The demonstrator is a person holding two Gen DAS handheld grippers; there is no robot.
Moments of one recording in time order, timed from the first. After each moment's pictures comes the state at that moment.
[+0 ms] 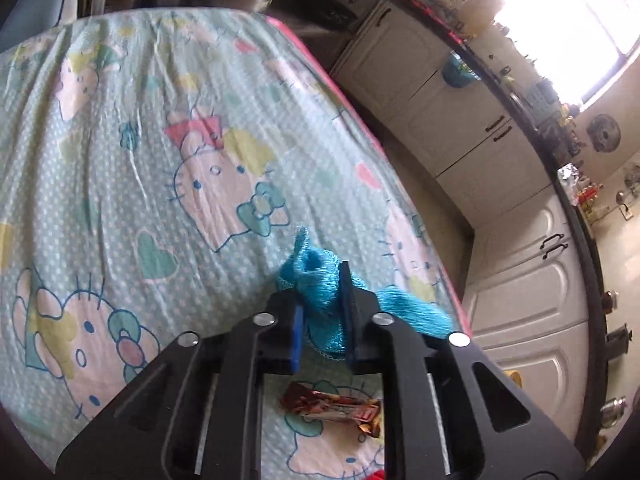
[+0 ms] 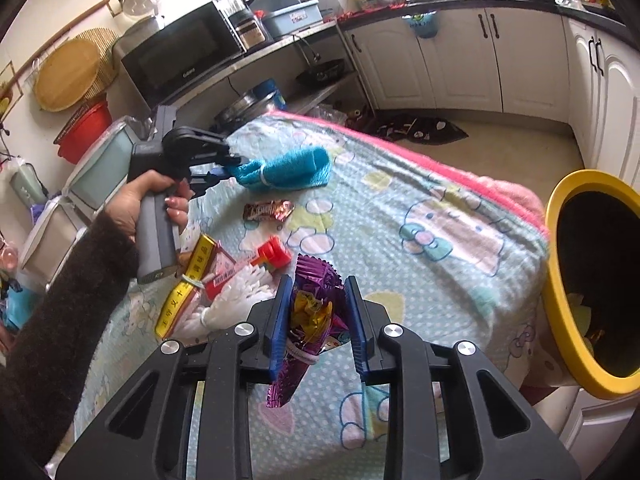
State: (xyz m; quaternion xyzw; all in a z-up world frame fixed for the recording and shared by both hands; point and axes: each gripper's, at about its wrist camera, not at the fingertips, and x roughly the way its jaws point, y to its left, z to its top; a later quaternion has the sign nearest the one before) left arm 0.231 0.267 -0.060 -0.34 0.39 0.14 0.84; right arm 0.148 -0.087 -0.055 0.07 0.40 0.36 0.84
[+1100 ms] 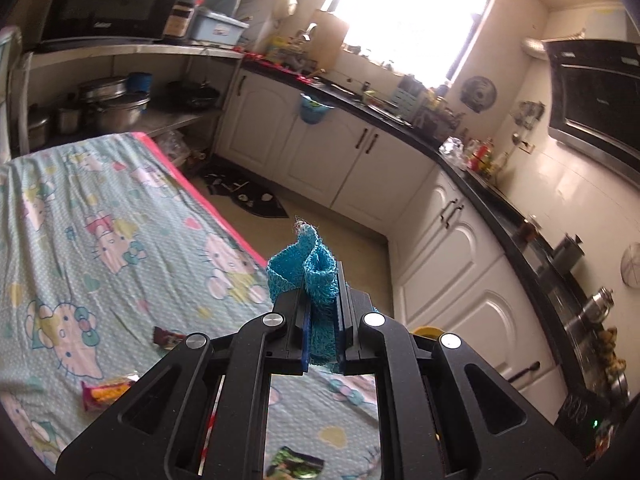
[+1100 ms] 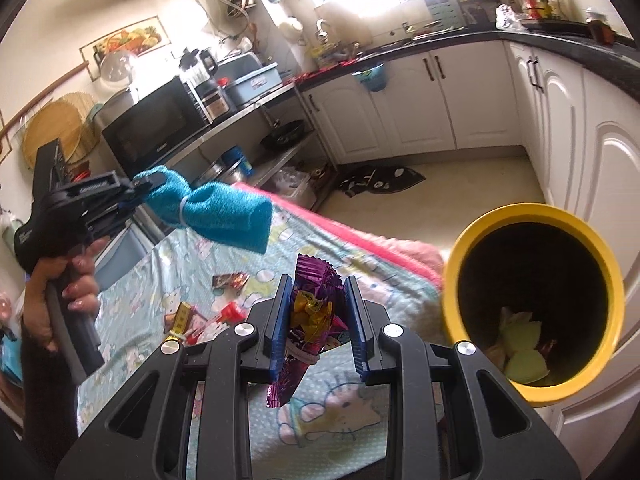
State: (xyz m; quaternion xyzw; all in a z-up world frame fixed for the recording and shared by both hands) left arm 0.155 0.110 0.064 -0.21 0.27 -0.01 0.94; right arm 0.152 -0.186 -0.018 0.13 0.33 0.29 0.89
